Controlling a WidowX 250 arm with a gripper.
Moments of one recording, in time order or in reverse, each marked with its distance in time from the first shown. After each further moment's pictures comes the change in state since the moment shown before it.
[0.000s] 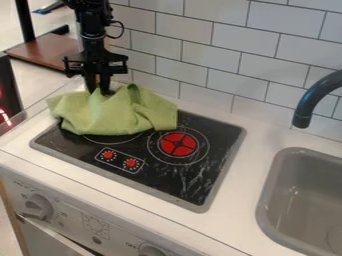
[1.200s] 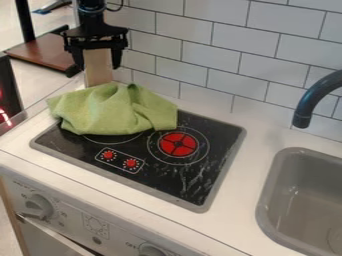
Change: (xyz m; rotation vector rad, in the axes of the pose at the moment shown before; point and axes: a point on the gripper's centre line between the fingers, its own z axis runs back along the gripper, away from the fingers) arm 0.022 0.000 0.029 -0.005 -0.086 0.056
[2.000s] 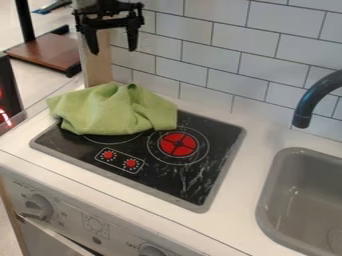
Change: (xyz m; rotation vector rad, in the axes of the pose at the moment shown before) arm -0.010 -0.026 0.044 -0.071 0.120 0.012
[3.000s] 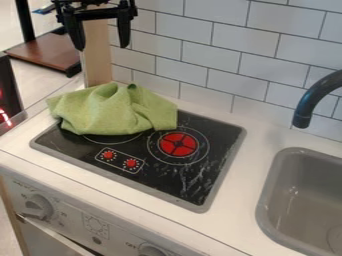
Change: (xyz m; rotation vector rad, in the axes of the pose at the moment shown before) arm -0.065 0.014 0.051 -0.030 0.028 -0.110
